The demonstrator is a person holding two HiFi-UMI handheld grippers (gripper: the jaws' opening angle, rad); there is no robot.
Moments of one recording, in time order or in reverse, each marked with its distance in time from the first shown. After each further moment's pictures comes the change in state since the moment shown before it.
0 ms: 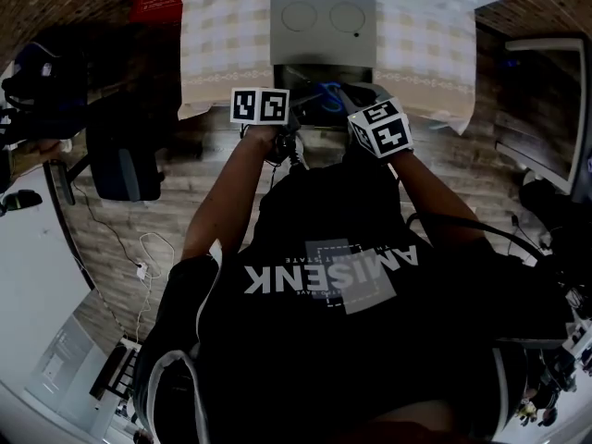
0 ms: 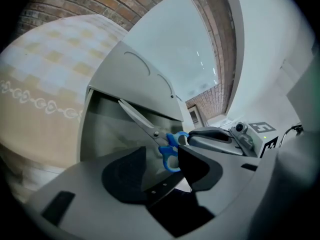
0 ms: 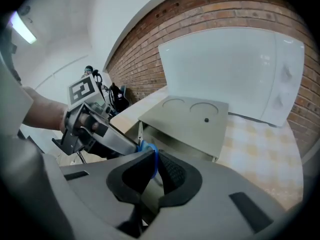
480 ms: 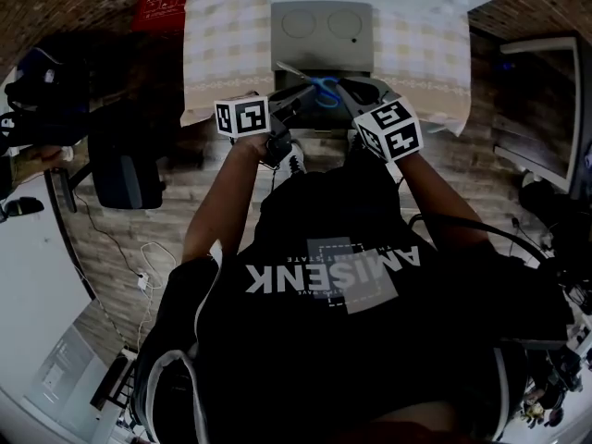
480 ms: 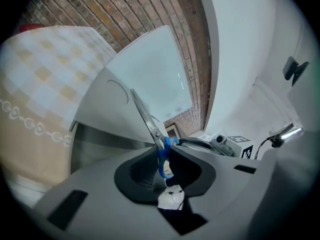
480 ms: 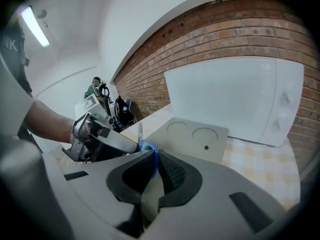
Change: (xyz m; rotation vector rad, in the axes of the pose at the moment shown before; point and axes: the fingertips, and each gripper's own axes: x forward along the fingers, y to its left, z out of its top) left arm -0.041 -0.042 0.040 0.030 -0.225 -0.244; right arm -0.033 0.011 0.053 -0.041 -0.169 0.025
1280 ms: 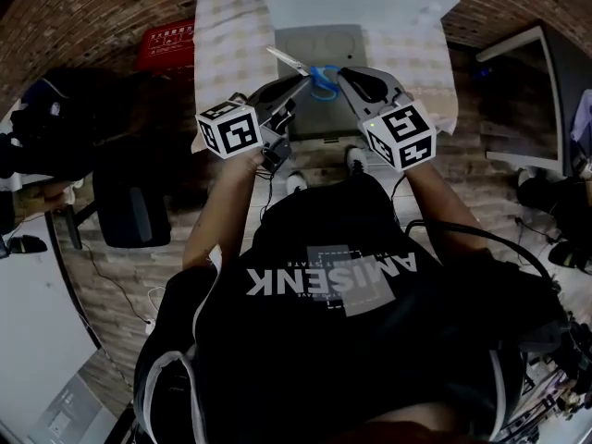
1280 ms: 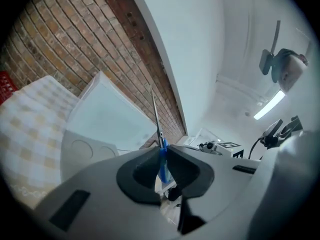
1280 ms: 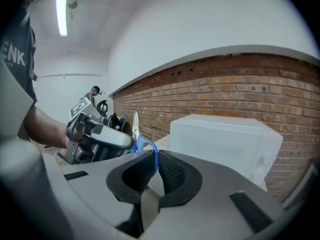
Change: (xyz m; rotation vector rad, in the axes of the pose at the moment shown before) left arm -0.082 -0.121 0.075 0.337 -0.188 -0.176; right arm -0.071 0.056 0.116 -0.158 -0.279 -0.168
